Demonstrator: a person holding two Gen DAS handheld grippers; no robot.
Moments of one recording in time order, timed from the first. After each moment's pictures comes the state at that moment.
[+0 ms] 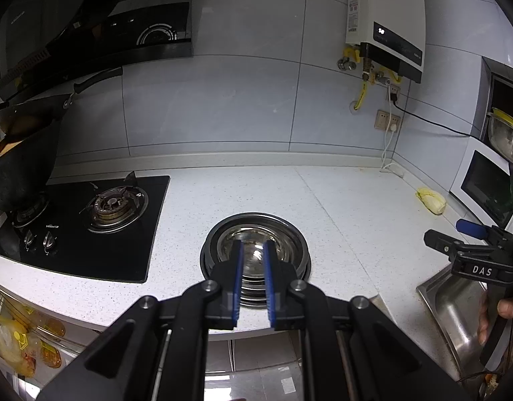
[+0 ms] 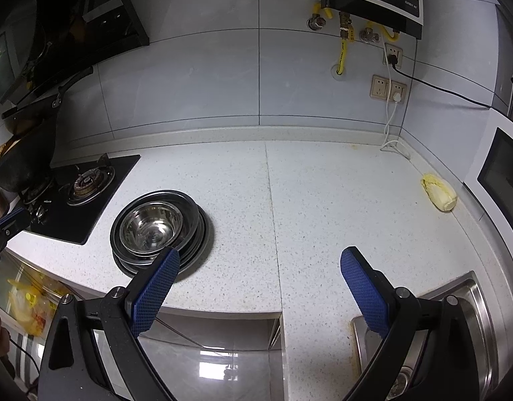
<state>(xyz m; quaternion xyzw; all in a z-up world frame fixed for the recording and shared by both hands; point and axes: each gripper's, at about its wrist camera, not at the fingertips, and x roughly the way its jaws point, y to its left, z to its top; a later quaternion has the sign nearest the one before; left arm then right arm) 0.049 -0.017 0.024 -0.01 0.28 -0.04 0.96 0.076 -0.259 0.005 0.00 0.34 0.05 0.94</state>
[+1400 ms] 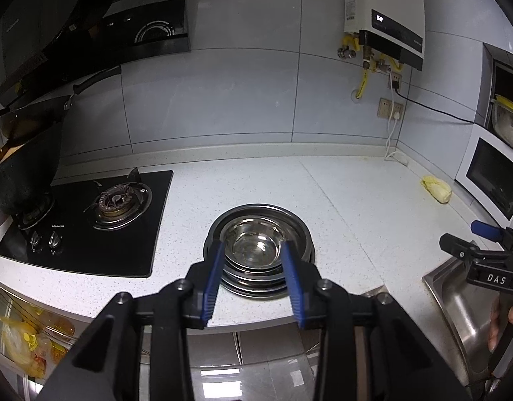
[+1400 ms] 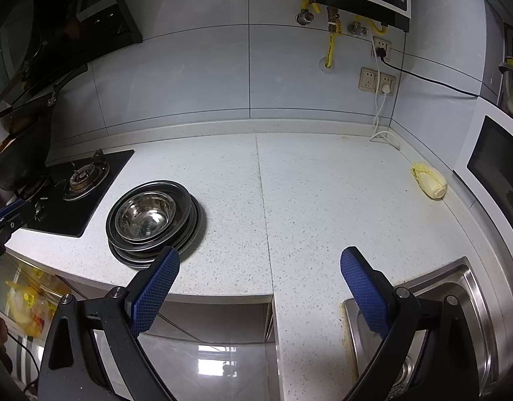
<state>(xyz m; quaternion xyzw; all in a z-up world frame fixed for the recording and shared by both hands) 0.049 -0.027 0.020 0.01 0.30 -0.03 0.95 0.057 -0.264 0.001 0.01 0.35 0.03 0.94</state>
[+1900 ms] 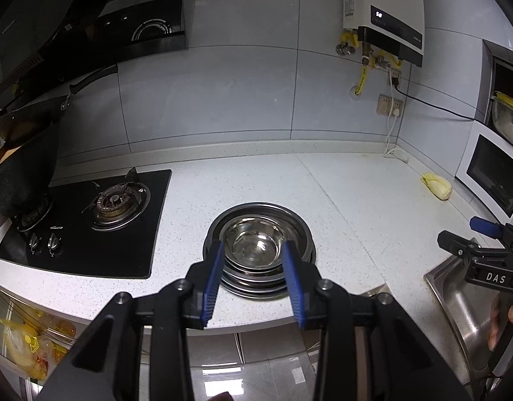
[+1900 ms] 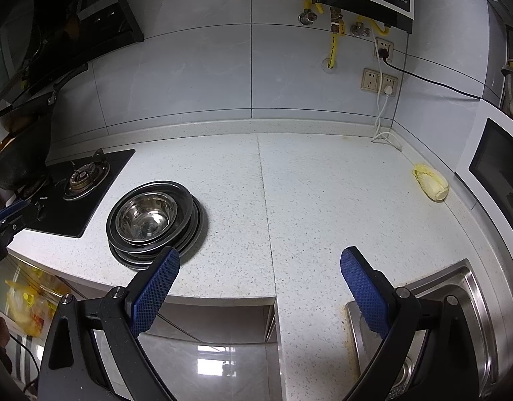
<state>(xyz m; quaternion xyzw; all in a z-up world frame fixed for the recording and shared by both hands) 0.056 -0.027 0.019 0.01 0.30 -0.03 0.95 0.060 -0.260 0.002 0.01 0.35 0.03 0.94</state>
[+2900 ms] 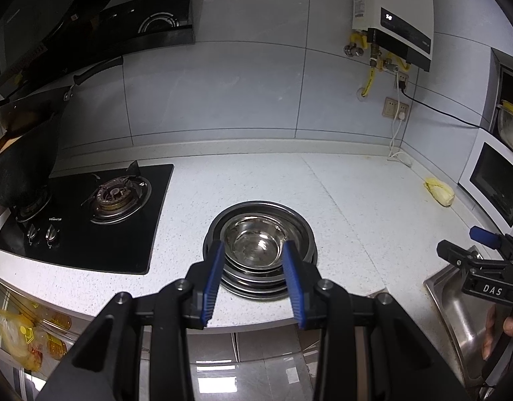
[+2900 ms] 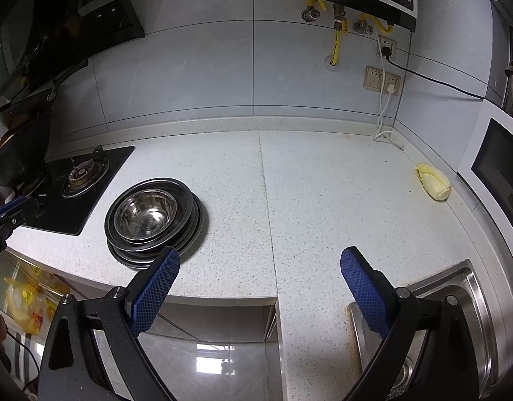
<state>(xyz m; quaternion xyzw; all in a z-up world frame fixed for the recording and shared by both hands) 0.062 -0.021 0.015 -0.01 0.31 -0.03 0.95 0.067 -0.257 -0.004 0.00 0.35 0.03 0.94</state>
